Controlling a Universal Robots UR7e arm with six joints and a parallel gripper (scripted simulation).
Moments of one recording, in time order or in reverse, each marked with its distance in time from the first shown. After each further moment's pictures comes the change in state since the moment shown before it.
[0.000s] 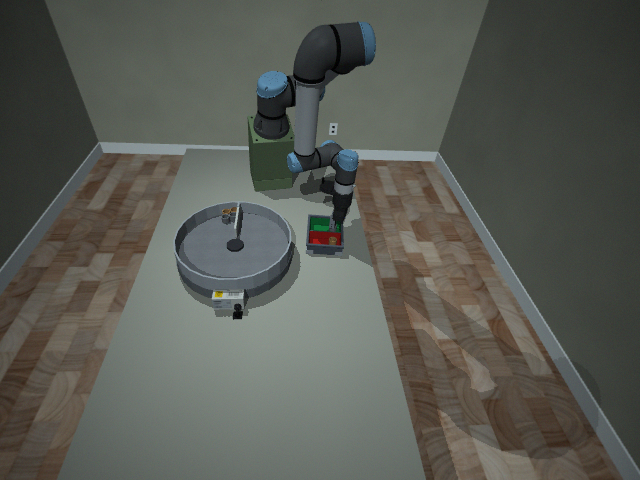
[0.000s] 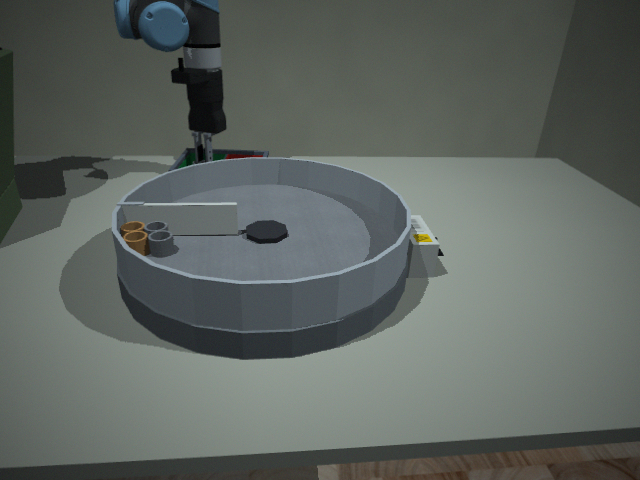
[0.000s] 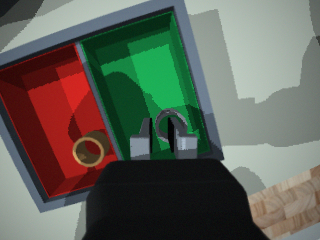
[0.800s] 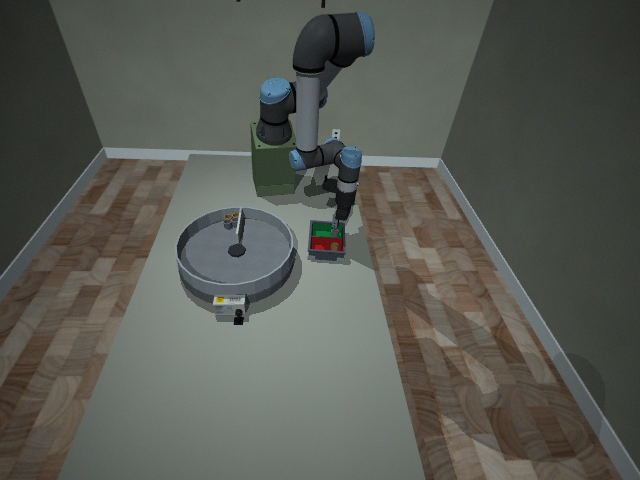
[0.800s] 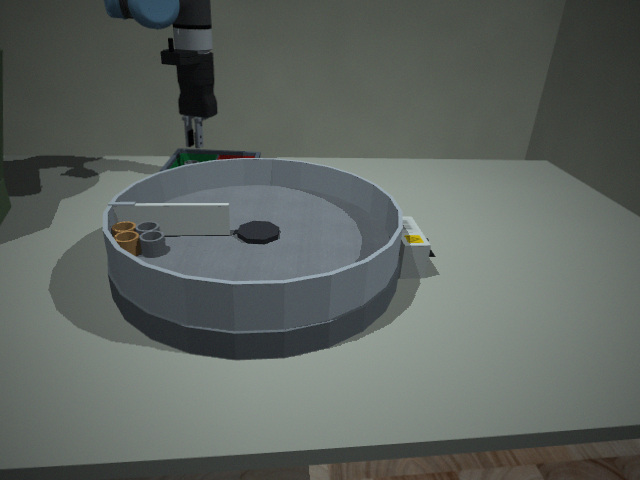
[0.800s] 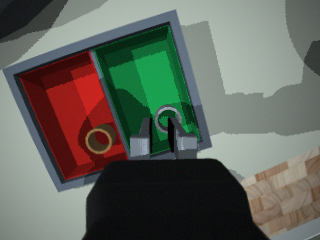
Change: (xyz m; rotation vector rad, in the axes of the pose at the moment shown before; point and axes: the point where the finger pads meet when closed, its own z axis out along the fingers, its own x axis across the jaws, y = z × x) arm 0.000 0.000 -0.035 -0.001 -0.001 0.000
